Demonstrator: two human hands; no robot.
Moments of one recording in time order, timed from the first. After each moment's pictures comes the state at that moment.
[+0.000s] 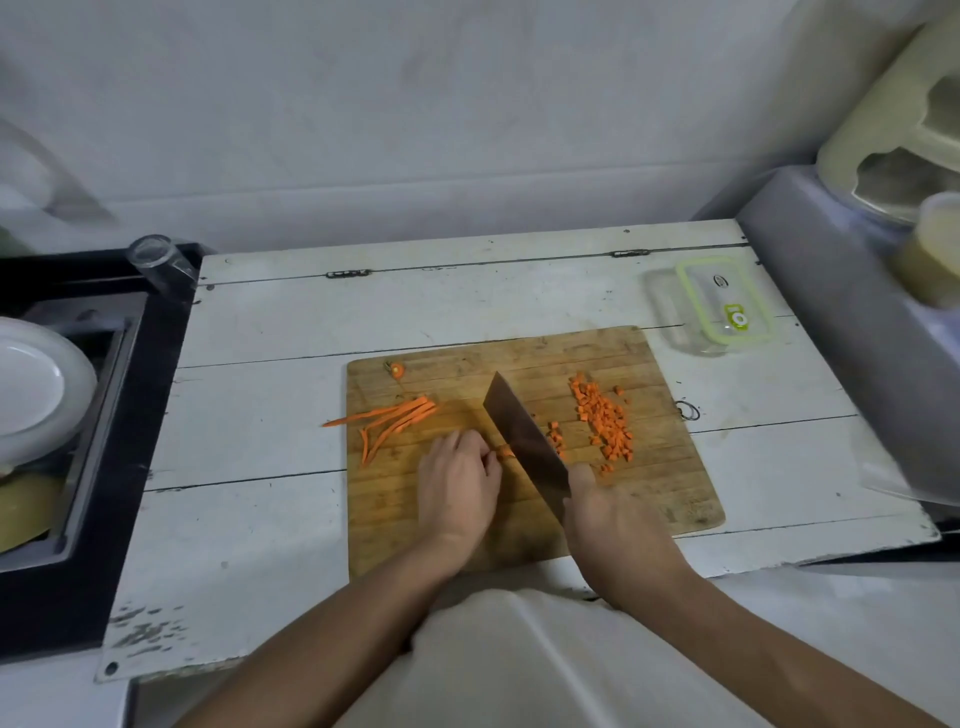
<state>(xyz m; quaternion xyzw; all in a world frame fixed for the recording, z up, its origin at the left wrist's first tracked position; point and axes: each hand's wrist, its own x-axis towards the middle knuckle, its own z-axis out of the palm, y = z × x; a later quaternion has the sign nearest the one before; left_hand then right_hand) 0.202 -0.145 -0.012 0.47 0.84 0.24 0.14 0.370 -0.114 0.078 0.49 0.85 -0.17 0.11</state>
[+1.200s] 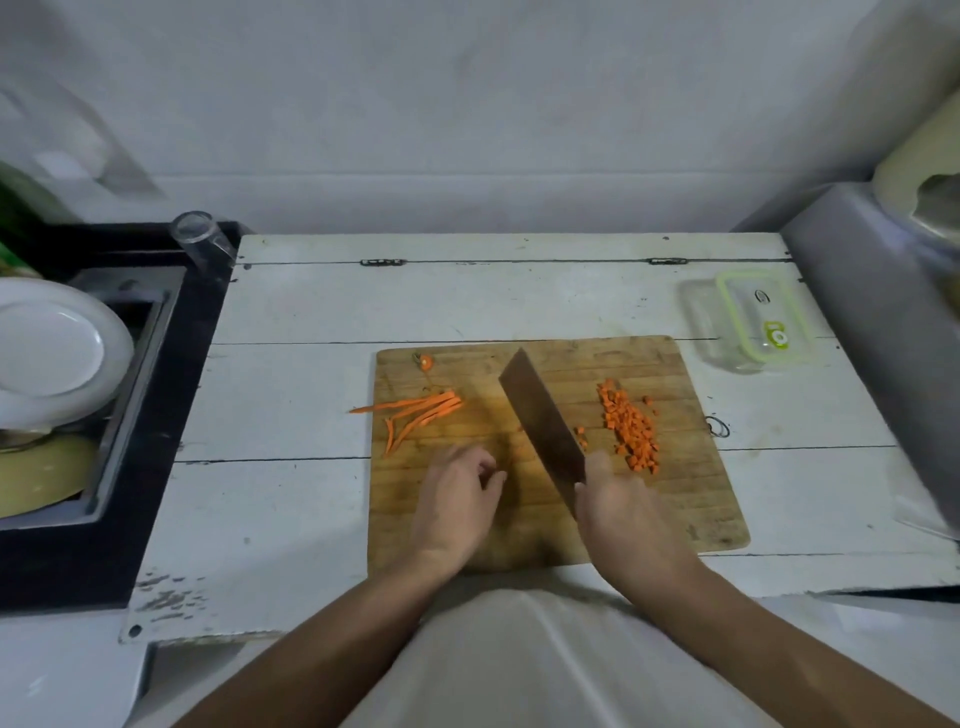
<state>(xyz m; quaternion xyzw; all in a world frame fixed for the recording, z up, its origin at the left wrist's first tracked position) 0.180 -0.175 -0.006 0.43 0.82 0.28 0.26 0.352 -0.102 0.085 0.48 0.85 -0.21 0.07</state>
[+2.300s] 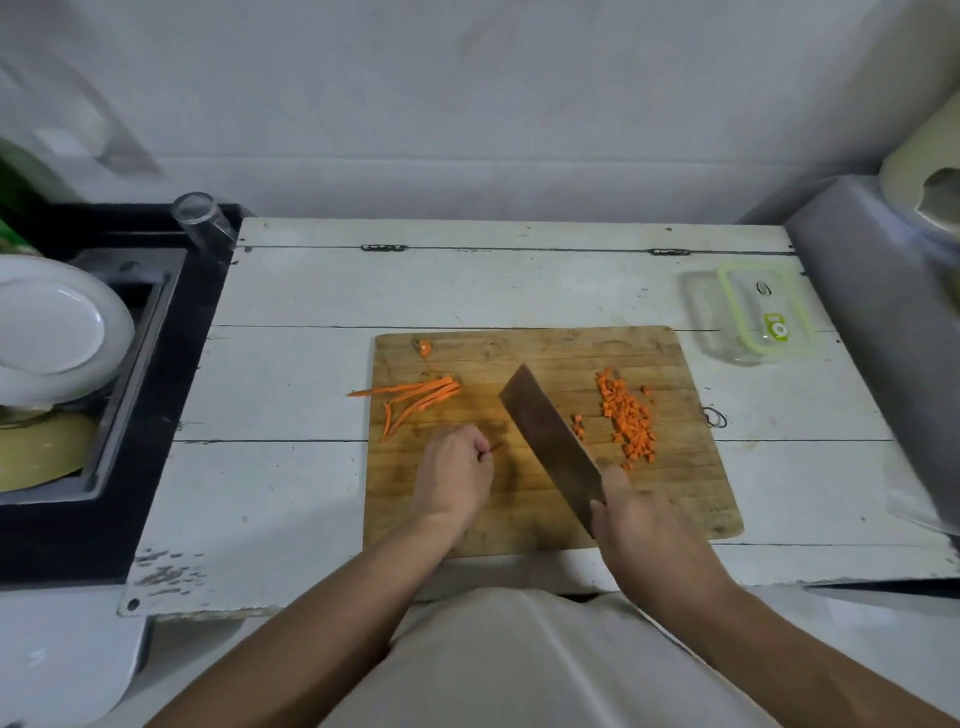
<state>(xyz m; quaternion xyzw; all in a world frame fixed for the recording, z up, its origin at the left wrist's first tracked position) 0.182 -0.163 -0.005 0.39 0.84 0.27 0.26 0.384 -0.113 0.090 0.45 0.87 -0.19 0.11</state>
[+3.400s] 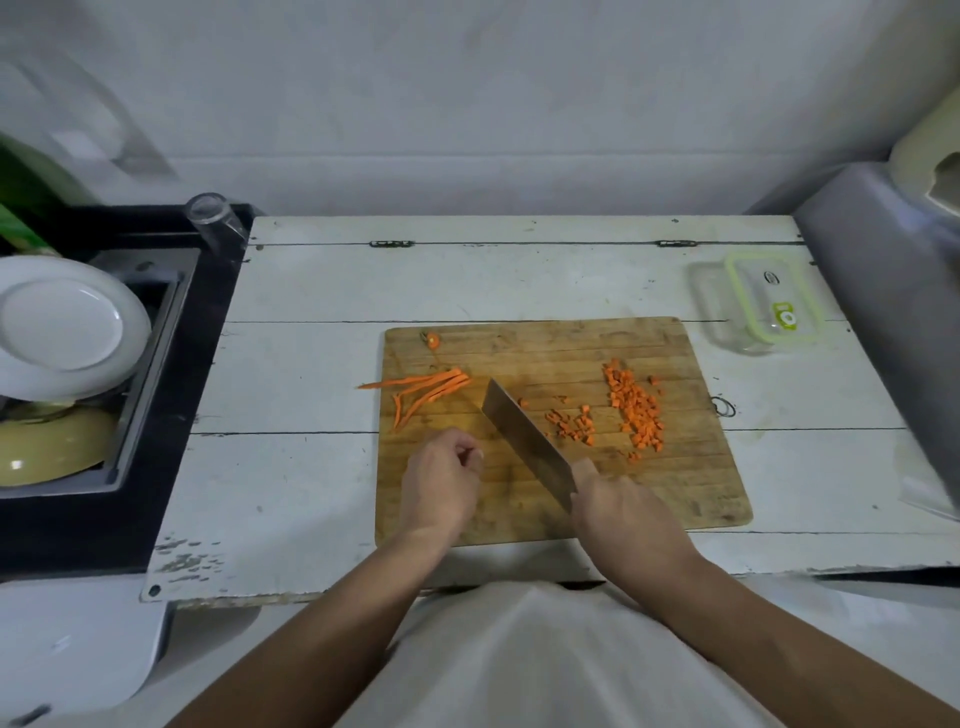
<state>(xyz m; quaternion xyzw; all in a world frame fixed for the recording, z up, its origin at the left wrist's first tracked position) 0.184 -0.192 0.004 0.31 0.86 0.30 0.26 0.364 -0.117 0.066 0.43 0.87 -0.18 0.14</state>
